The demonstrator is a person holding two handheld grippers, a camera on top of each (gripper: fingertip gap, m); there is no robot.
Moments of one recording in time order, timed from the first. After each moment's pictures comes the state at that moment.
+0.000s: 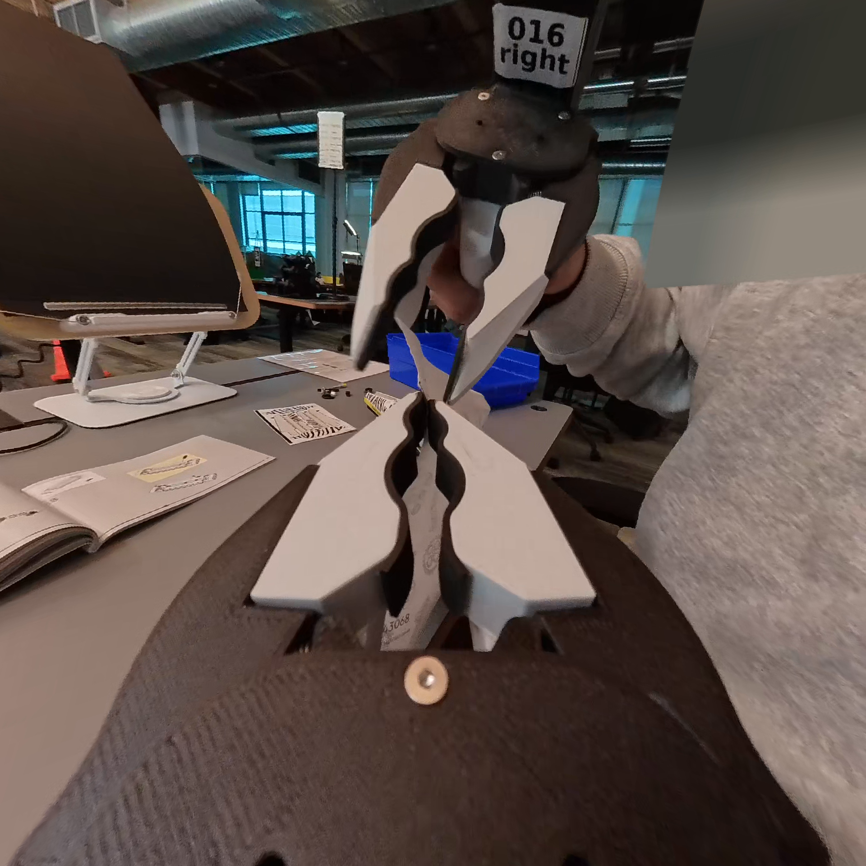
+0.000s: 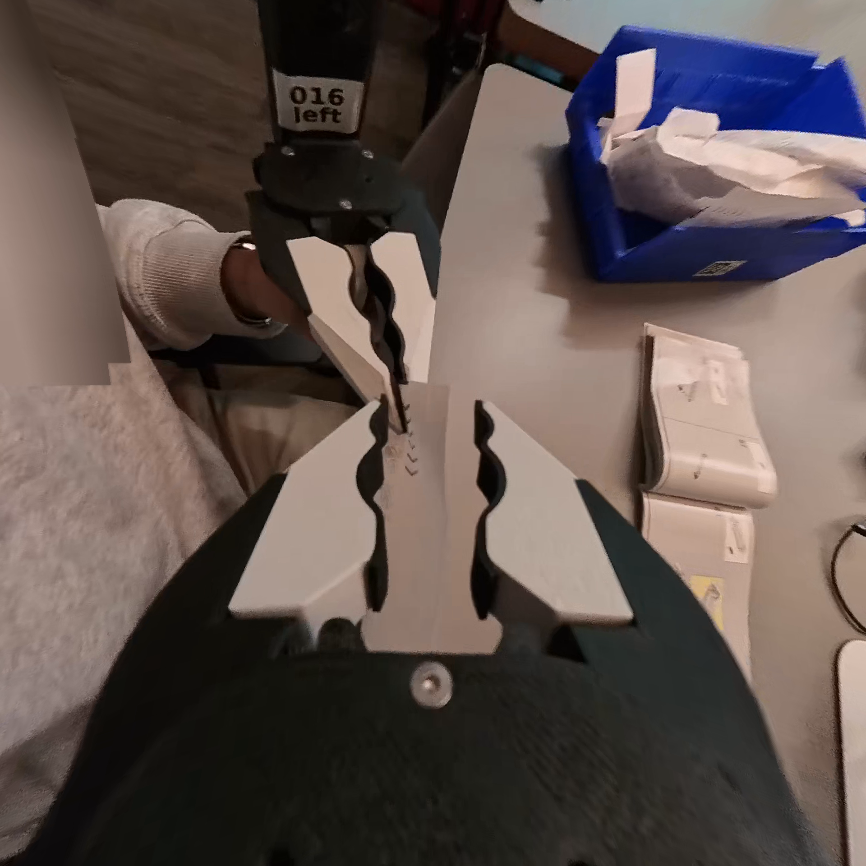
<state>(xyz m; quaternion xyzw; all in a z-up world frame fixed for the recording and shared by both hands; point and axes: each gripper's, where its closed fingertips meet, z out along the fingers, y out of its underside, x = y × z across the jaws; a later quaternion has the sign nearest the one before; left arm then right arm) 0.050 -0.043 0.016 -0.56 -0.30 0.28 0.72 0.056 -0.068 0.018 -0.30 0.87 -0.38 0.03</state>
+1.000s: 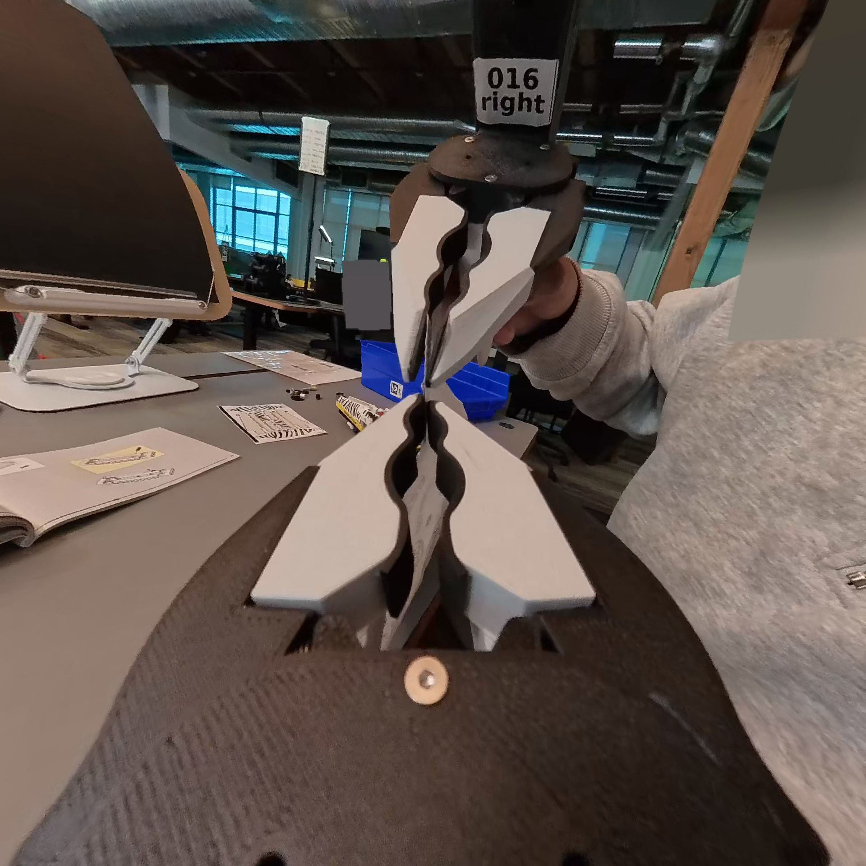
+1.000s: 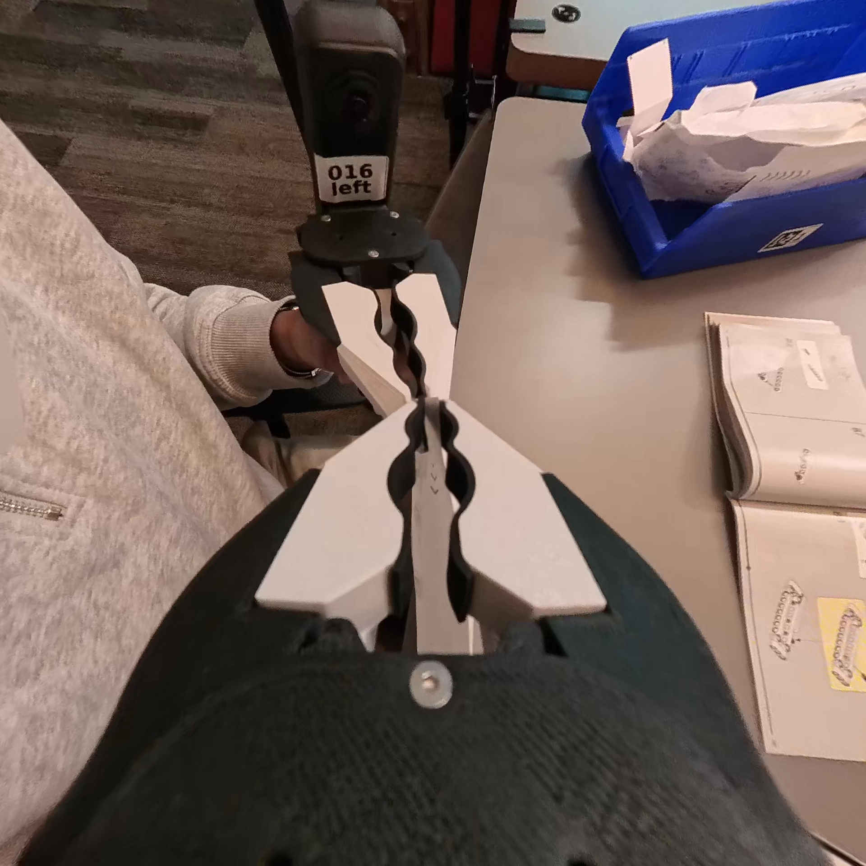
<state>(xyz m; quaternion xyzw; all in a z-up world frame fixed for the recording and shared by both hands) 0.051 -0.046 0.015 -0.54 -0.30 0.23 0.75 0.065 -0.071 0.020 -0.23 0.88 -0.40 0.12</state>
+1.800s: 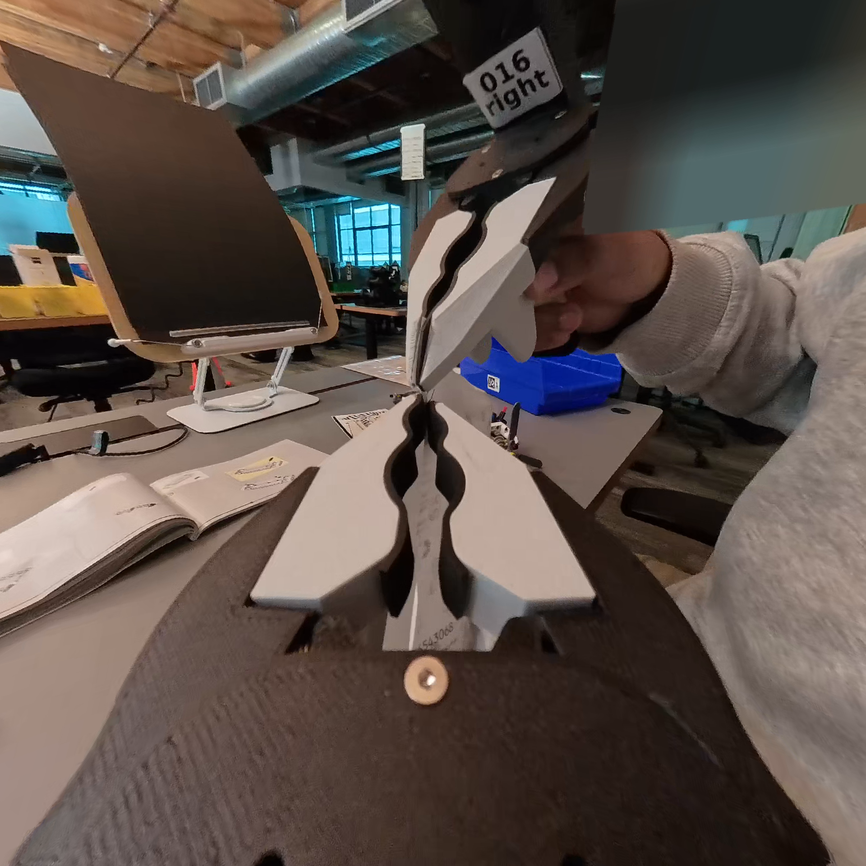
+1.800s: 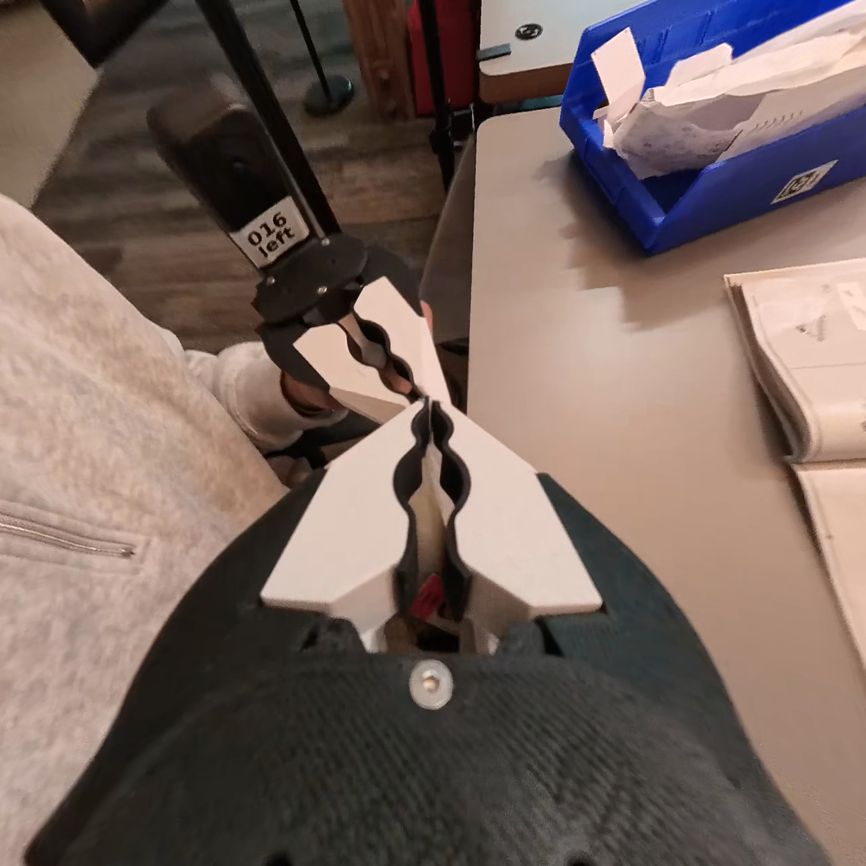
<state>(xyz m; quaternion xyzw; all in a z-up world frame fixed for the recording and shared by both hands) 0.044 -0.048 0.021 -0.55 -0.33 0.38 0.67 0.061 -0.070 0.027 -0.15 0.88 -0.41 0.17</state>
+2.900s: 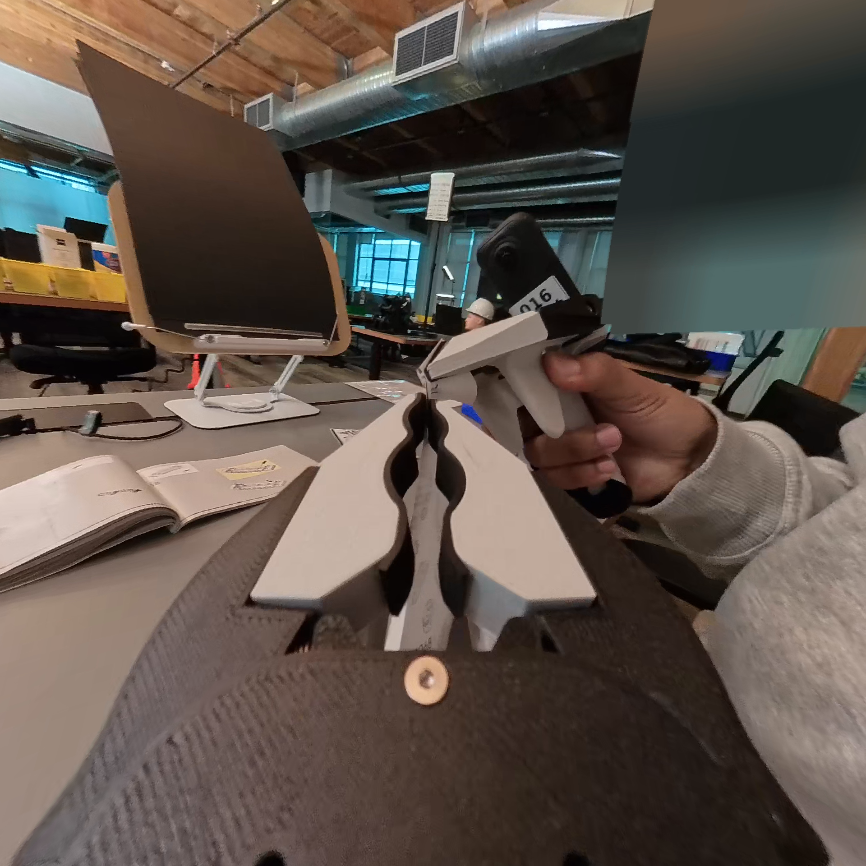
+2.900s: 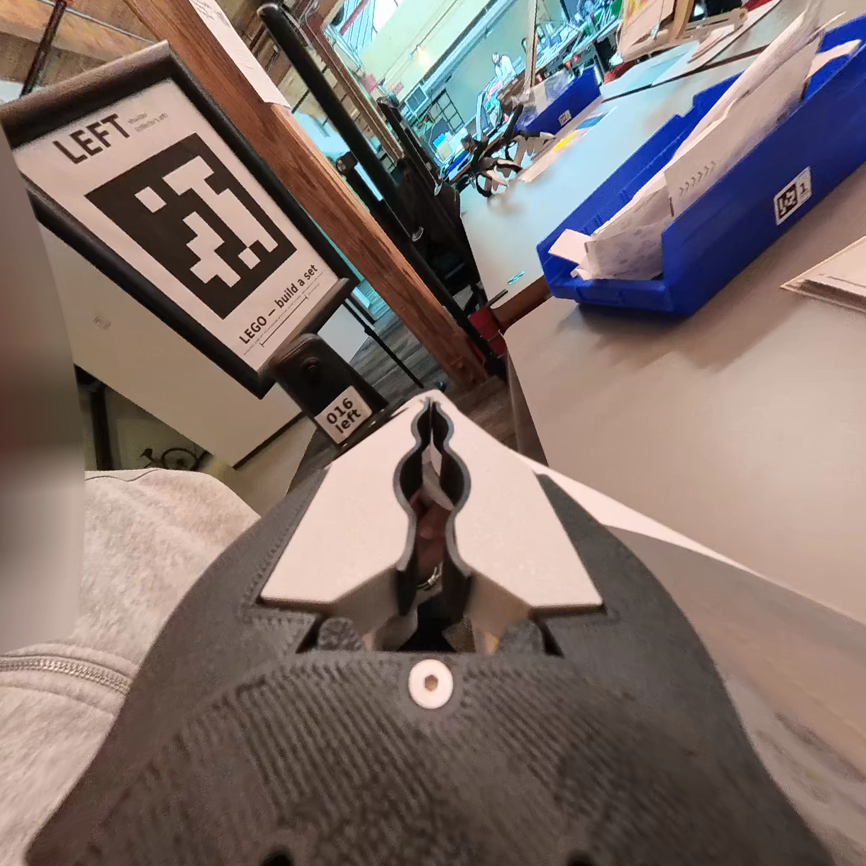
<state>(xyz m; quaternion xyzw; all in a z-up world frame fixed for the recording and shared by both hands) 0.039 -0.057 0.025 -0.49 -0.36 0.37 0.70 0.049 -0.076 0.035 0.10 0.71 -0.59 0.36</state>
